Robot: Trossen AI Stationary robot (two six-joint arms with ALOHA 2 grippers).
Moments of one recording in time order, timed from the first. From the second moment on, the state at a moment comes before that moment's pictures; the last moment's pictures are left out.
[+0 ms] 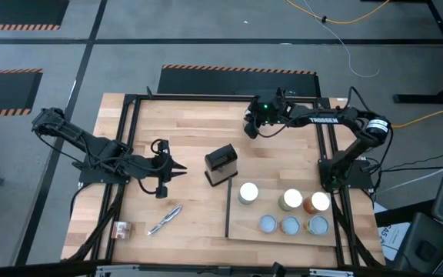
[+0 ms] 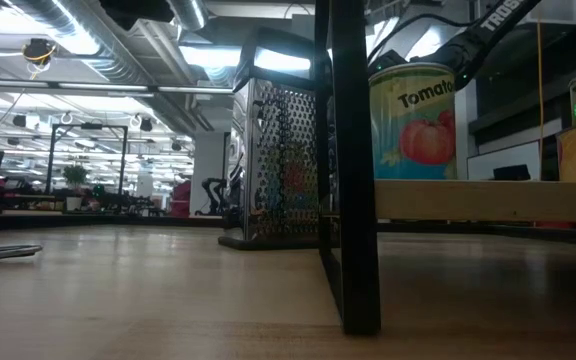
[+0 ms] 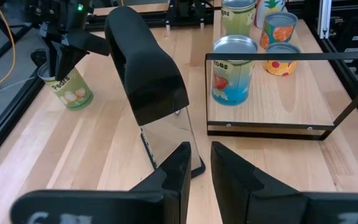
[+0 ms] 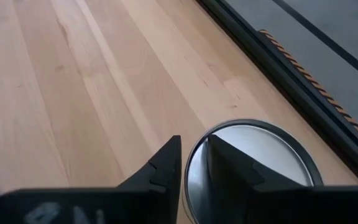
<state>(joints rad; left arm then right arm) -0.43 0.97 0.82 -0.39 -0.49 -0.21 -0.53 1.62 0.88 -0.02 -0.02 -0.01</state>
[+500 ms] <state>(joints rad) -0.43 0.97 0.82 -0.39 -0.49 -0.21 -0.53 1.61 0.88 -0.03 -0.03 -0.01</state>
